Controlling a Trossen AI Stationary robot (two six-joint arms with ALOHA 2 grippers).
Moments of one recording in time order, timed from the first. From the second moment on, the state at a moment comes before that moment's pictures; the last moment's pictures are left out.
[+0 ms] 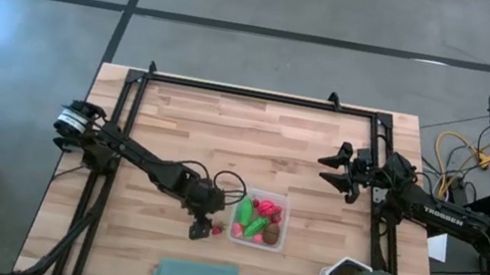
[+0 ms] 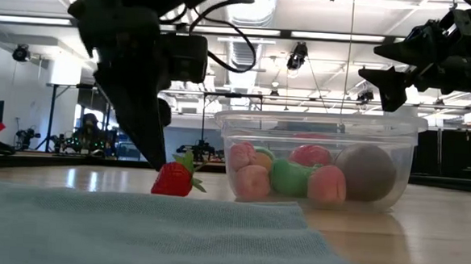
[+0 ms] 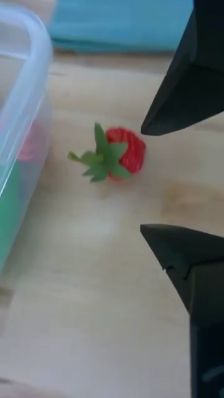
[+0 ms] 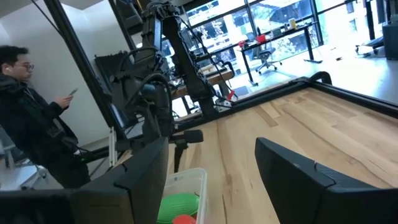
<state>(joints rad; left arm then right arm) -0.25 1.69 0.97 -0.29 0.09 -0.50 -0.51 0.49 0.01 0.58 -0.55 0.39</state>
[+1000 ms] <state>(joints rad) -0.32 1.68 1.04 -0.31 -0.06 -0.99 -0.51 0.49 0.01 0.58 -0.55 0.39</state>
